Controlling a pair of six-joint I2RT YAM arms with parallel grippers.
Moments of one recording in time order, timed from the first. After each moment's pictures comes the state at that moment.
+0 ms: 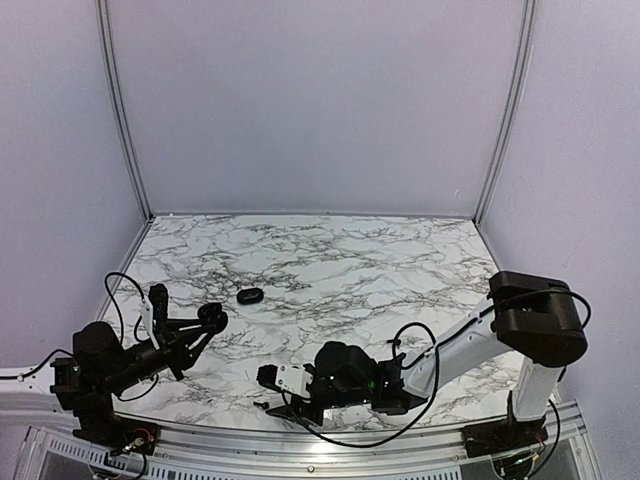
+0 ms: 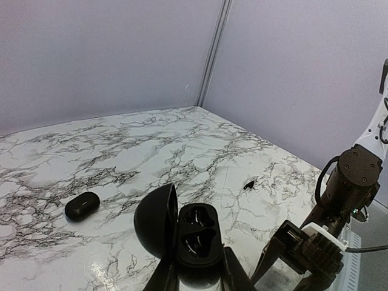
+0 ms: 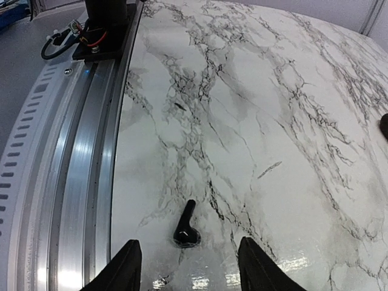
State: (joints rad) left arm -1.10 0.43 0.10 0.28 -0.24 -0.27; right arm 1.33 1.89 0.80 0.57 -0.12 -0.11
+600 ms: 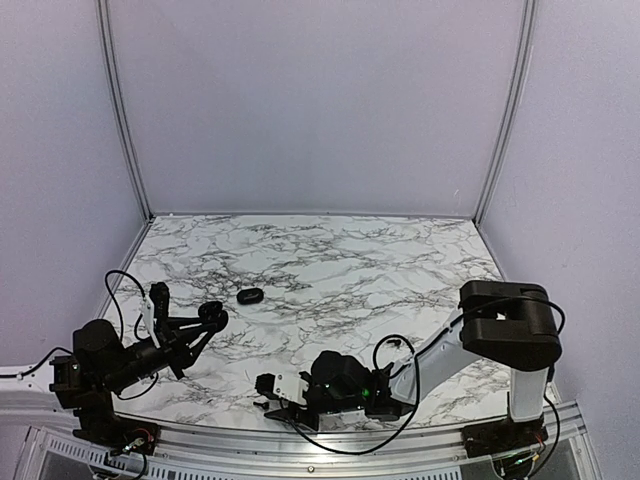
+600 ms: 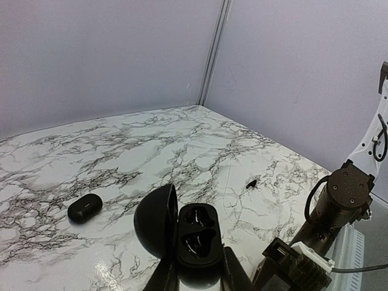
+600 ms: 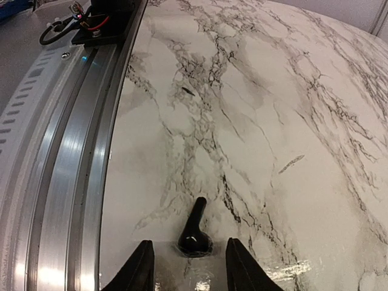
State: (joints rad) left arm -1.10 0.44 0.12 0.26 -0.24 -0.25; right arm 1.33 2.02 0.80 0.72 -0.14 -0.13
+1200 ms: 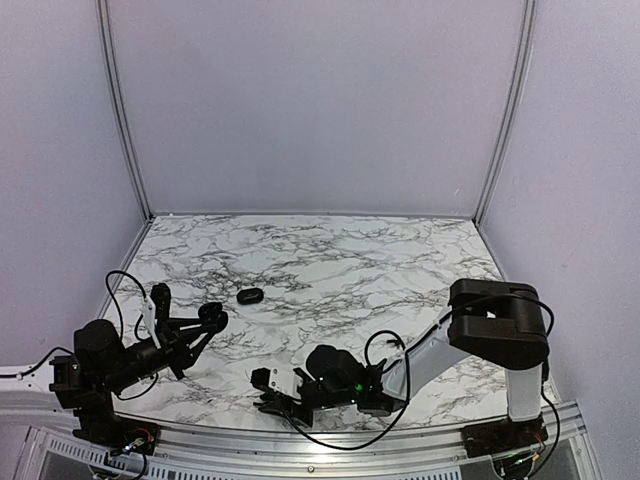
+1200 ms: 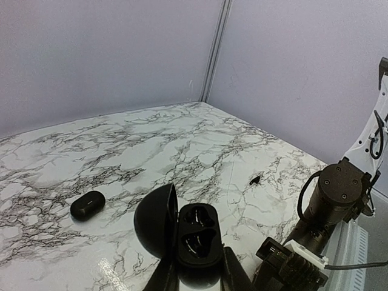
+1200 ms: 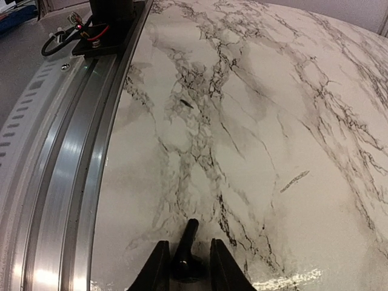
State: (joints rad) left arm -1.10 0.44 0.12 0.24 -0.24 -0.24; right arm 1.30 2.08 0.86 0.74 -0.21 -0.10
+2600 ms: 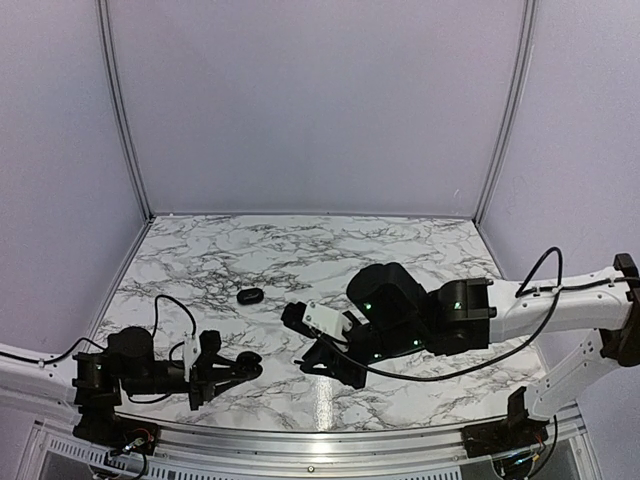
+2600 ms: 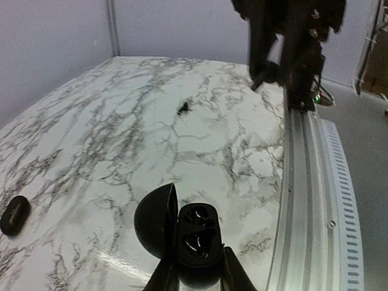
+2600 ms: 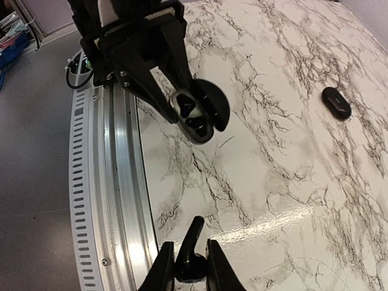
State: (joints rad) left arm -1.12 0.74 0.12 0.37 0.09 -0.01; right arm 1.28 1.42 1.05 -0.31 -0.12 0.01
